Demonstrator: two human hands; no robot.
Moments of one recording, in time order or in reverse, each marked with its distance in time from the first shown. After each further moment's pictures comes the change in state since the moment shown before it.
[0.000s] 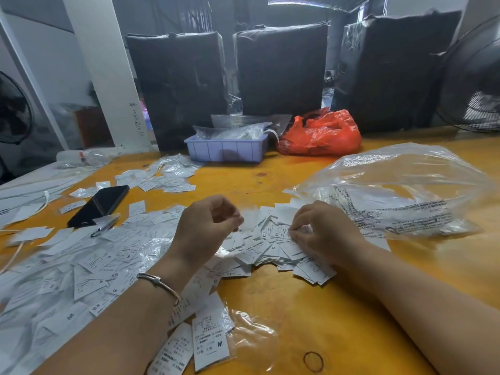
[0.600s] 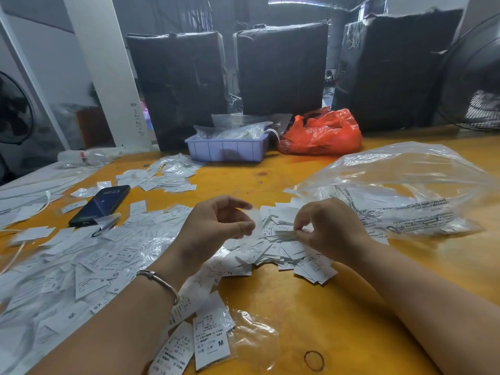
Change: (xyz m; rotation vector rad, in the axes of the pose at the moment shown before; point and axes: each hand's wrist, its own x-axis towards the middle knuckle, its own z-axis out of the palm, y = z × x) left_hand -0.001 0.008 -0.002 -0.368 -0.210 -0.128; right_hand -0.003 -0.006 -0.009 -0.109 0.097 -0.074
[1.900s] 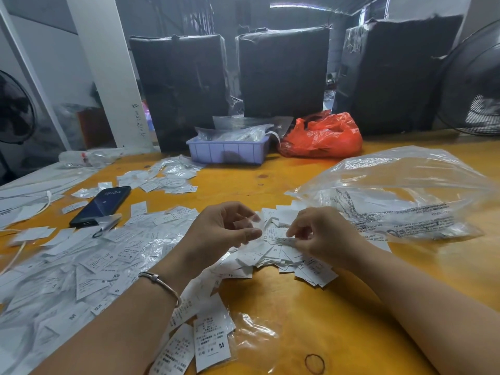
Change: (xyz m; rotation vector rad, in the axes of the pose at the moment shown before) left_hand -0.003 0.005 0.004 0.140 -0.054 0.016; right_hand -0.003 -0.003 0.001 0.349 -0.106 0.038
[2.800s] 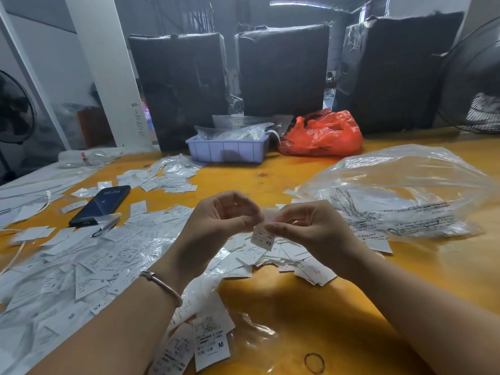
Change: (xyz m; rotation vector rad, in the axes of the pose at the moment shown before) left_hand -0.003 0.007 0.000 -0.309 -0.040 0.089; right_hand -0.006 -0.031 0.001 0.630 0.070 -0.021
